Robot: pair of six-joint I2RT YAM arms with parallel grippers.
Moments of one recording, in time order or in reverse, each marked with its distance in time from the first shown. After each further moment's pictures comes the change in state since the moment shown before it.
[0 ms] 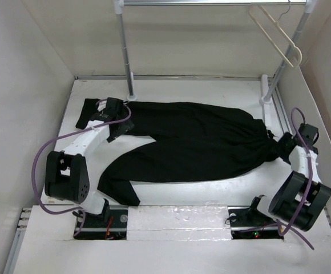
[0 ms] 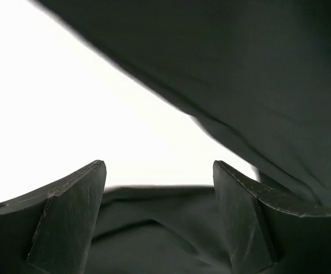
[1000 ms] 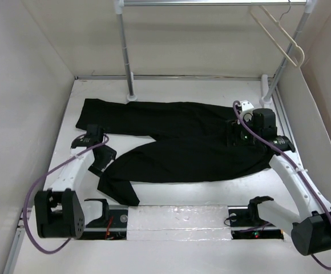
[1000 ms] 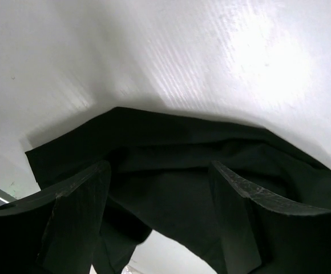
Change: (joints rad) left arm 0.216 -0.363 -0.349 -0.310 0.066 -0.287; right arm 0.754 -0.205 0.176 -0.082 -0.279 -0.189
